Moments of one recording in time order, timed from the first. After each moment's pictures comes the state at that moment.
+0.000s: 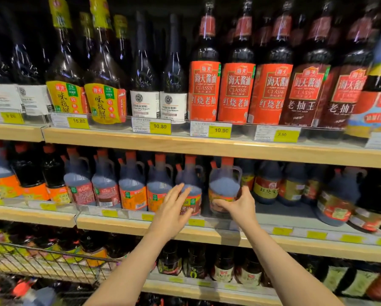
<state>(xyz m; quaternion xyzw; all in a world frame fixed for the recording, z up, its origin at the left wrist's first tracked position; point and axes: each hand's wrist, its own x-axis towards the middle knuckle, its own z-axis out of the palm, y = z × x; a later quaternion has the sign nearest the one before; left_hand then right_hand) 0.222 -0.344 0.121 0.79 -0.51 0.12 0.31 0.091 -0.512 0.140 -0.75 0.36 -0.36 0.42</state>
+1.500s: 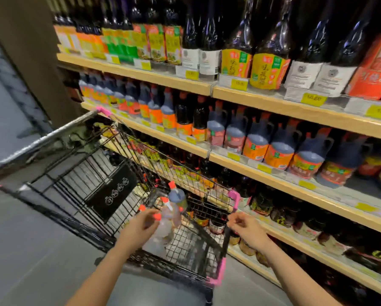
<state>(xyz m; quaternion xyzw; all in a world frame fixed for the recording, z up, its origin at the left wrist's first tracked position) 0.173 0.127 0.102 0.91 -0.15 -0.09 0.36 0.080 -0.188 0.121 -0.85 0.14 0.08 0.51</state>
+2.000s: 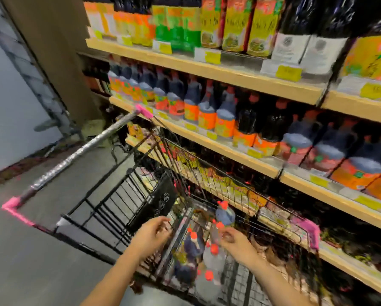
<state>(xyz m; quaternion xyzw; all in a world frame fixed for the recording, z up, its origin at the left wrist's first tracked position) 0.353 0.282 0.058 0.92 -0.15 -0.13 0.33 0.277 0.016 0.057 -0.83 0.15 0.17 0.50</state>
